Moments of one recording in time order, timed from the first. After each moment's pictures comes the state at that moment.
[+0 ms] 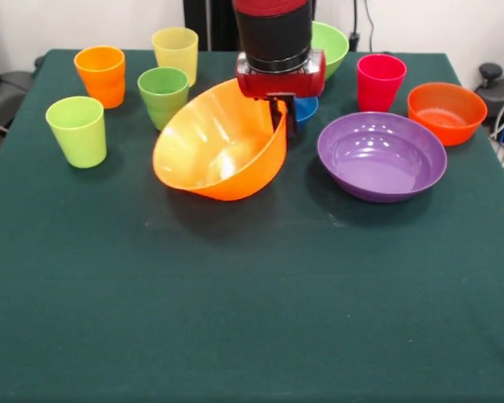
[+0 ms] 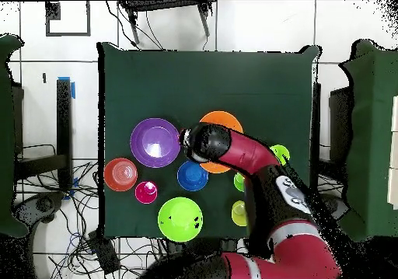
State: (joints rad) arm -0.41 -0.56 0.17 1.76 0.12 0.48 1.57
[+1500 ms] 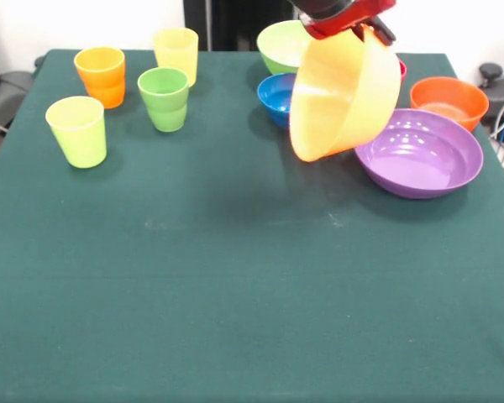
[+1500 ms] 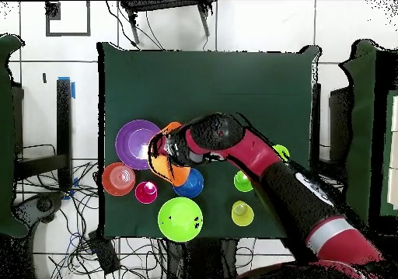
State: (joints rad) arm -0.70 -0.56 0.60 1.89 0.22 0.85 1.57
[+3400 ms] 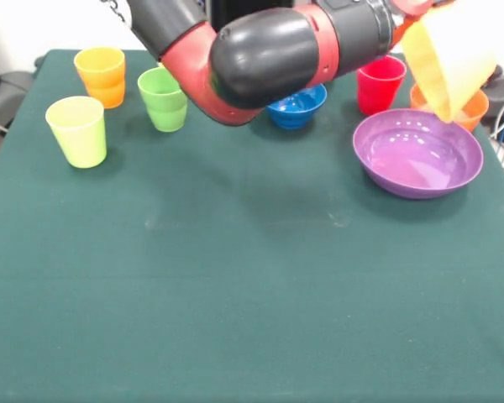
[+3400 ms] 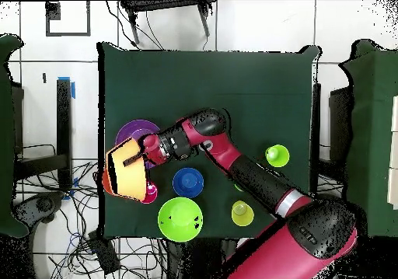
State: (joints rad) arm -0.84 0.01 0.89 1.71 0.25 1.25 1.57
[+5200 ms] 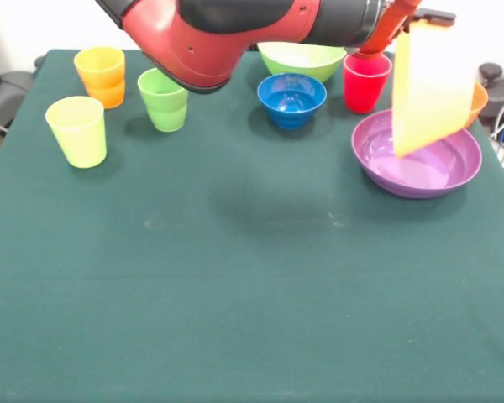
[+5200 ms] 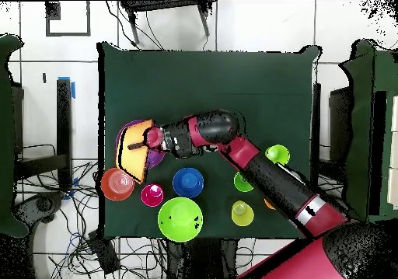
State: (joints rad) arm -0.96 -0.07 1.03 1.80 0.05 0.93 1.57
